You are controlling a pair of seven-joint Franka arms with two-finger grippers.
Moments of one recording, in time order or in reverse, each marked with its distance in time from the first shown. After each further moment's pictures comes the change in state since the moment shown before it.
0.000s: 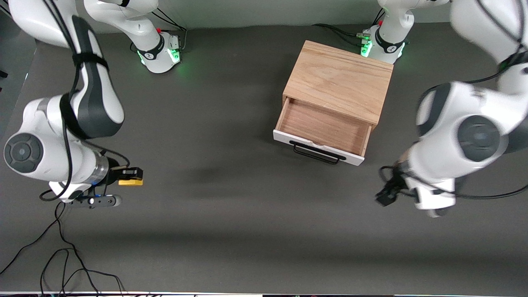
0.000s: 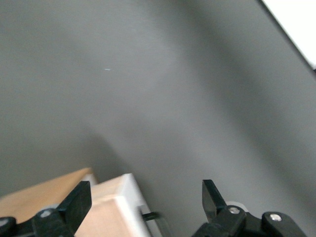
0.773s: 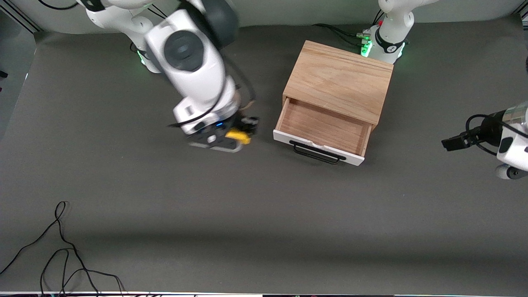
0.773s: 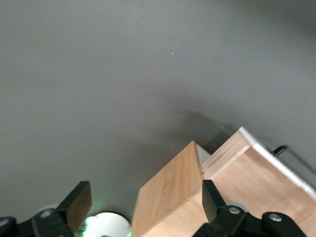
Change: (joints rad) left arm 0.255 -0.221 0.002 -0.136 -0.079 -0.255 0.752; right arm 0.401 0.136 0.128 0.347 0.062 -0.019 0.766
